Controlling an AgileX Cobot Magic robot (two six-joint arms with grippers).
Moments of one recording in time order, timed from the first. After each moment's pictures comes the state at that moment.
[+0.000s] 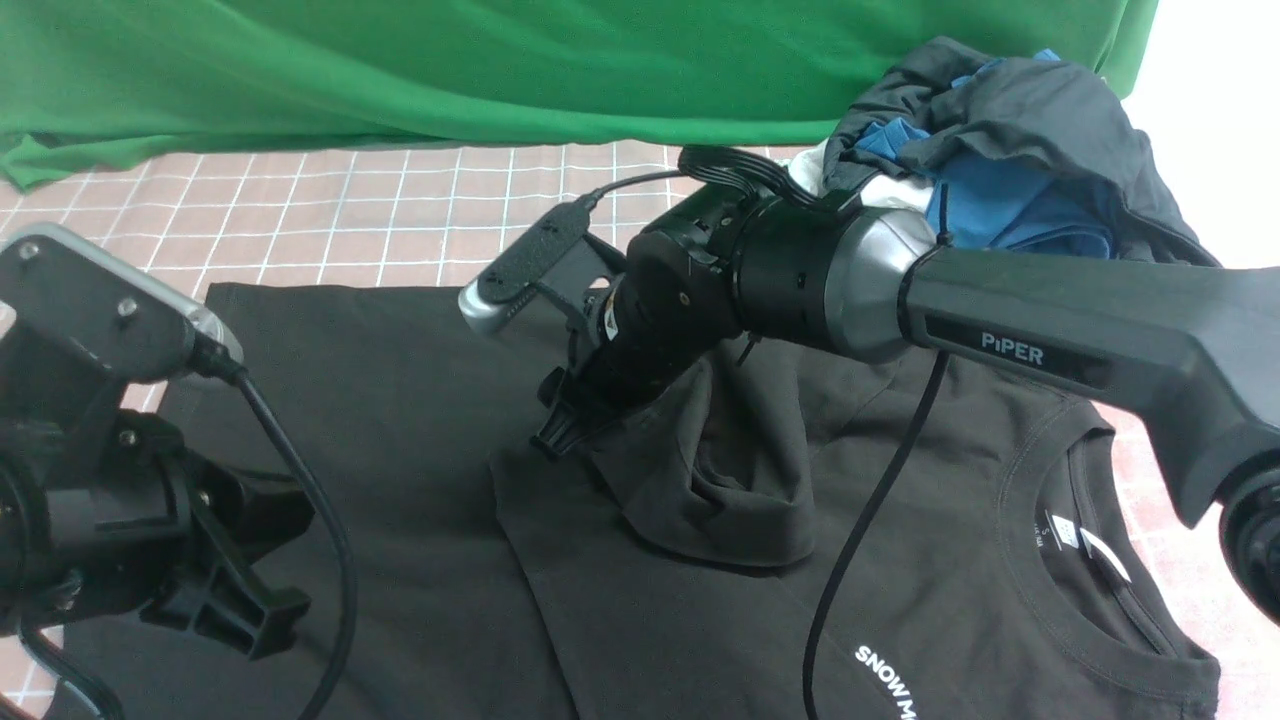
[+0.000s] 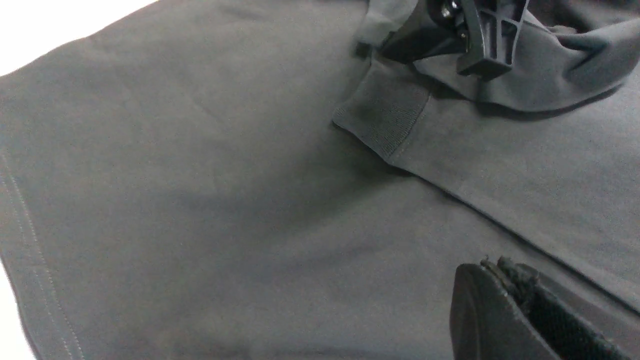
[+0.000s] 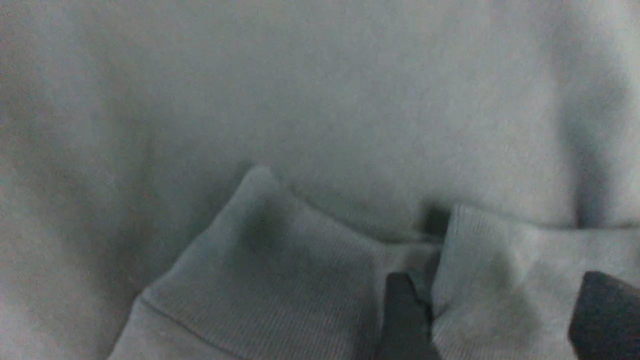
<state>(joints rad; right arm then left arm) 0.72 2.20 -1.73 -0.04 0.69 -0.11 -0.27 0.85 -0.66 -0.19 0.72 0.38</state>
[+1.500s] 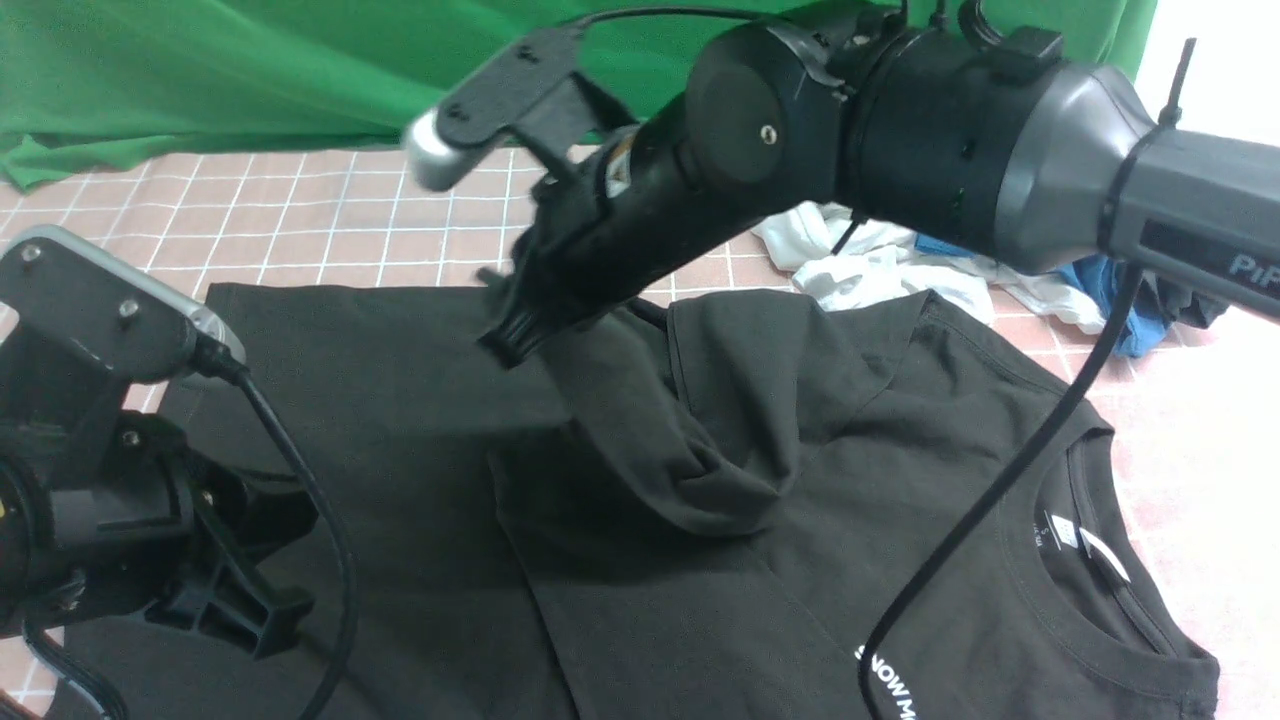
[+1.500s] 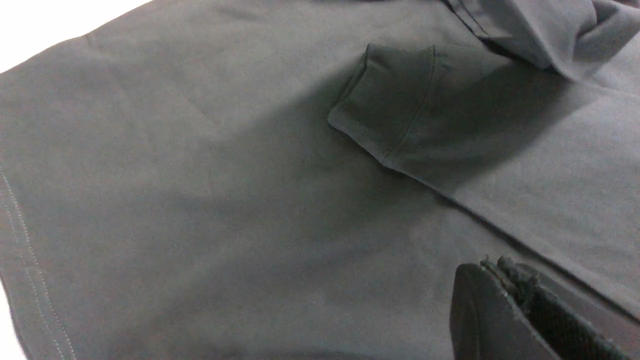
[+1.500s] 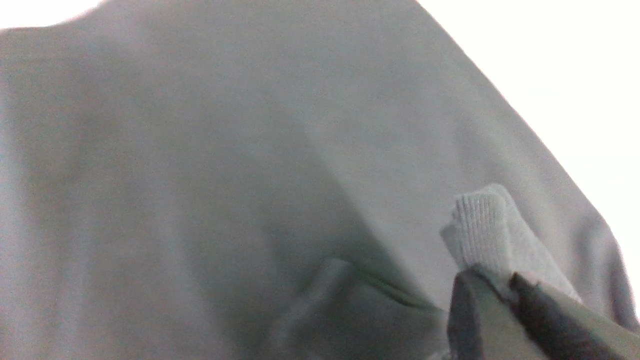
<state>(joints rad) 0.75 1.96 -1.73 0.22 0.72 -0.36 -0.27 0.85 -0.66 -0.21 0.71 0.38</state>
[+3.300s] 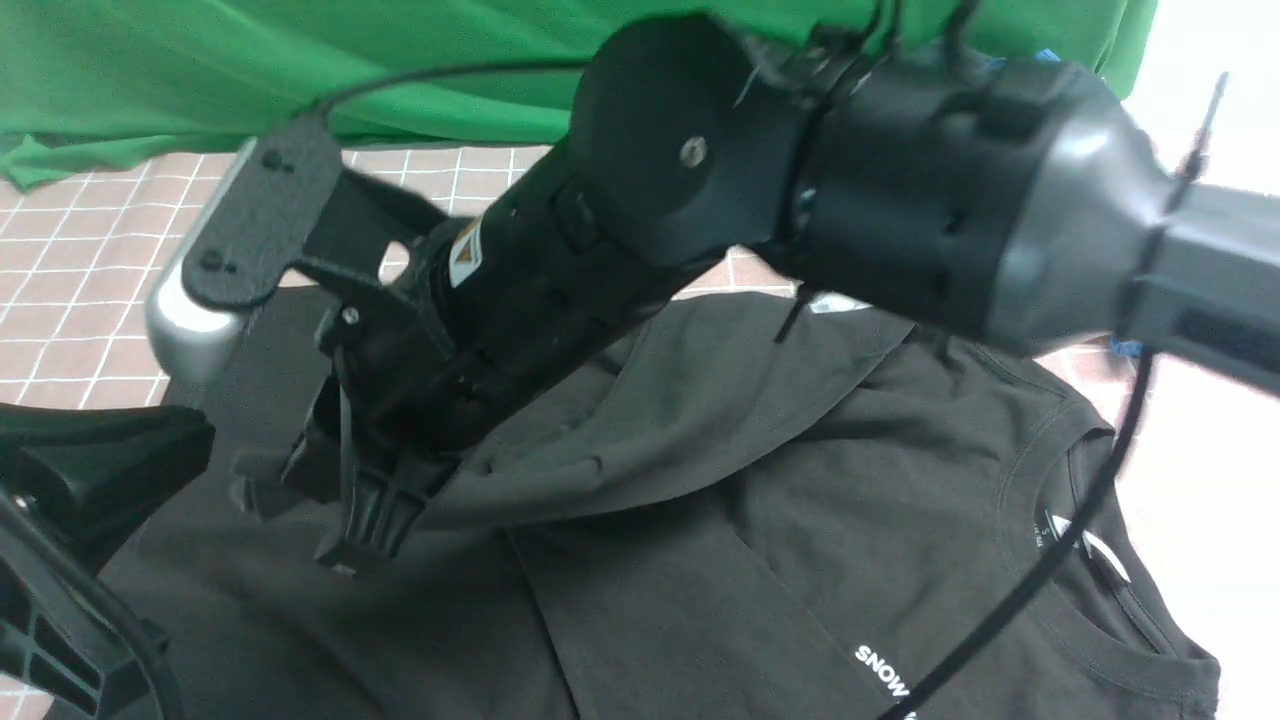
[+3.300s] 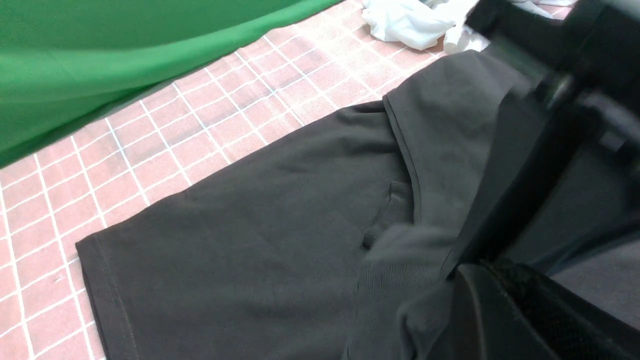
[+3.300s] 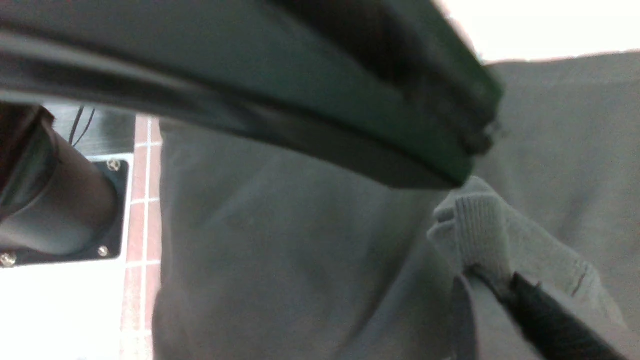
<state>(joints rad) 0.91 1.93 -1.74 0.51 0.86 -0.70 -0.27 0.57 -0.66 -0.18 0.68 0.42</state>
